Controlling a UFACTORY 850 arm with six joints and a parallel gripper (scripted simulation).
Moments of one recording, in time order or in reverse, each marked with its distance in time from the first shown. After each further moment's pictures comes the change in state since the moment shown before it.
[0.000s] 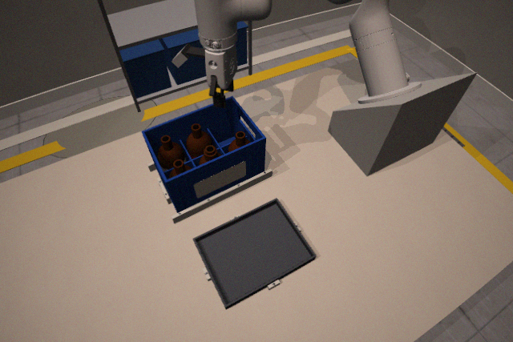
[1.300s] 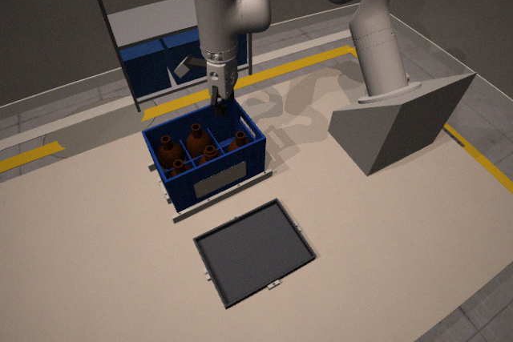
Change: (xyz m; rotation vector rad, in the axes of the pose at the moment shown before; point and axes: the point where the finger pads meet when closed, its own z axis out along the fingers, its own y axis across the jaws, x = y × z) arm 0.000 0.000 0.032 0.000 0.000 0.000
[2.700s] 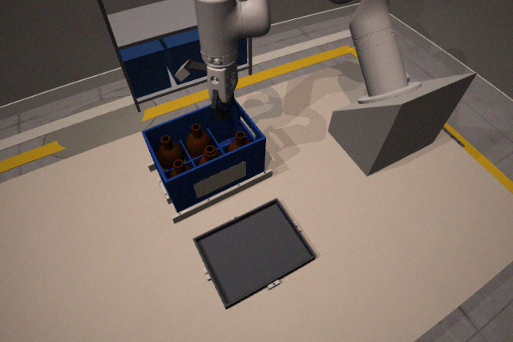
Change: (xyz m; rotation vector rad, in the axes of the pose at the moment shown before) arm 0.000 0.000 0.012 0.000 0.000 0.000
